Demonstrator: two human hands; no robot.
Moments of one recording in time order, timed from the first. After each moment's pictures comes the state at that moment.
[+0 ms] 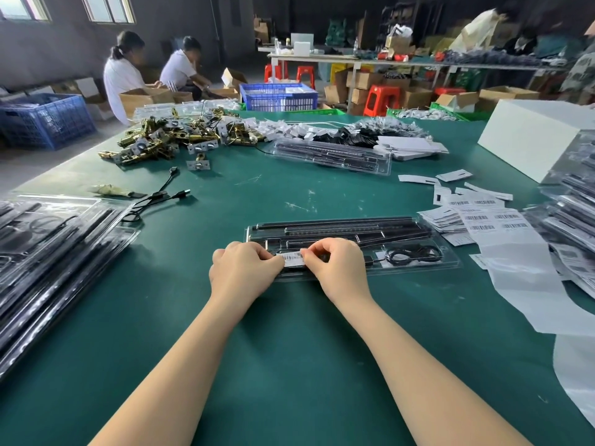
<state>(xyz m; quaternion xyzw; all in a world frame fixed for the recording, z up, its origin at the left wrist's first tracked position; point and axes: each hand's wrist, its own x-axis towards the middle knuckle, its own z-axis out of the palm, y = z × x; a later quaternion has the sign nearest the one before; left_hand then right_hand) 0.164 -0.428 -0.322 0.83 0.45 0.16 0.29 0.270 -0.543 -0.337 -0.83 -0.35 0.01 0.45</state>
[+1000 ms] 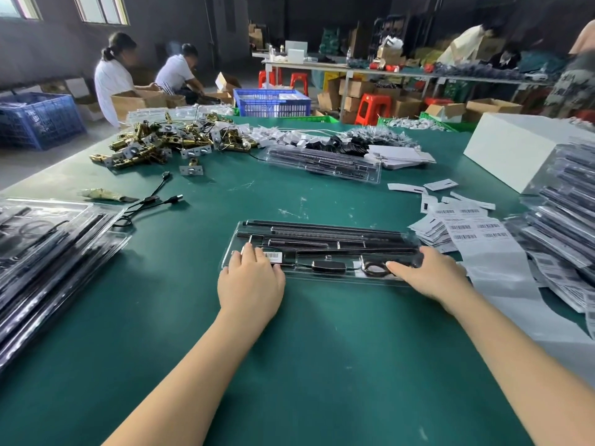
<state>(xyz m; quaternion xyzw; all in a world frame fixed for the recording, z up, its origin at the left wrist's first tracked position) 0.173 -0.453 -0.335 0.92 0.38 0.07 0.02 0.354 -0.653 -0.304 -0.97 -0.12 0.09 0.18</state>
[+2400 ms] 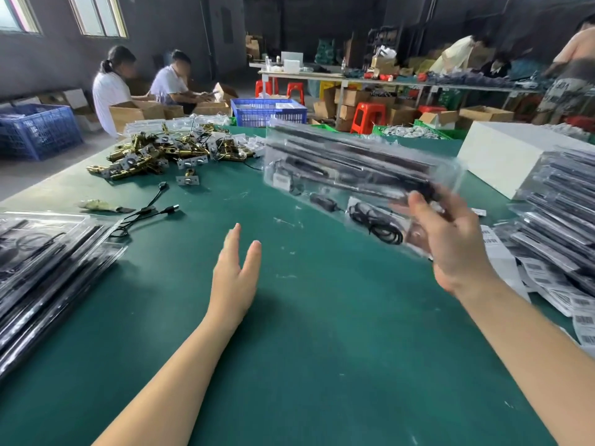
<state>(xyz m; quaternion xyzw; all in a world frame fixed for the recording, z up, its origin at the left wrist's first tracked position) 0.172 -0.431 -0.340 0.73 0.31 0.36 0.50 0.332 -0.651 -0.240 -0.59 -0.30 0.05 0.75</state>
